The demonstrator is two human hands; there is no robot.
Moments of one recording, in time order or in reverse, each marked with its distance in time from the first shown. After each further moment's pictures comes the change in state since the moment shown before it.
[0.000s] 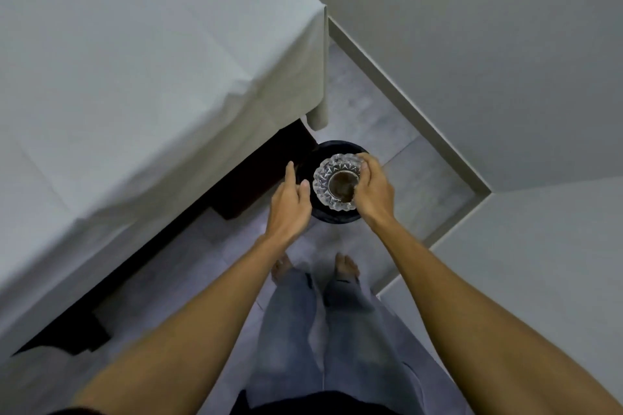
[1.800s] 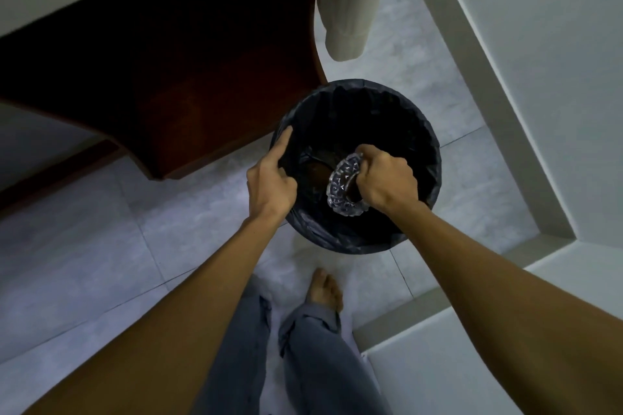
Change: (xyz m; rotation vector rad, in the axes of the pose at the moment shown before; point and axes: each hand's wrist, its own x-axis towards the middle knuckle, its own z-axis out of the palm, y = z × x) left_hand 0.194 -0.203 0.198 -0.236 0.282 -0.125; right_hand 0.197 0.217 0.150 -0.656 -0.306 -0.205
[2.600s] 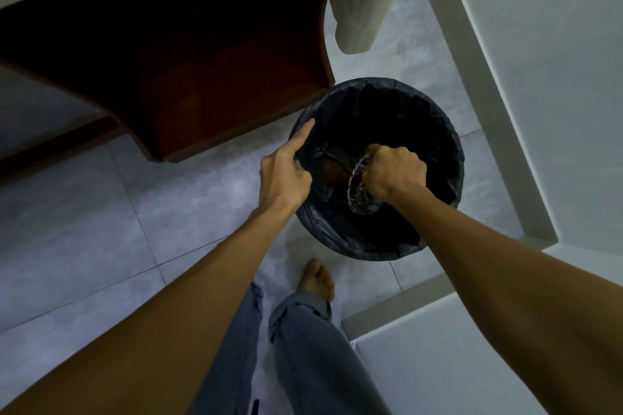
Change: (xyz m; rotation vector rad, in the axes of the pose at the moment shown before) left_hand -0.019 0.012 -0.005 -0.020 -0.049 0.026; right_hand -0.001 -0.005 -0.011 -0.472 -0.026 -0.104
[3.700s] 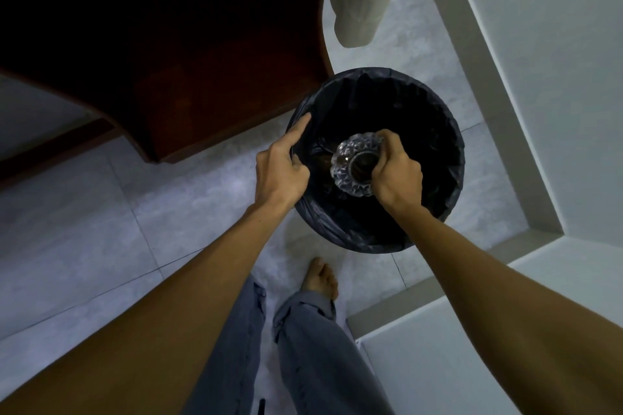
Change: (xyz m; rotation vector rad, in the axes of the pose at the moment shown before) left_hand 0.012 -0.007 0.002 -0.057 -0.013 0.008; right_hand -0.007 0.007 0.031 0.579 0.161 0.144
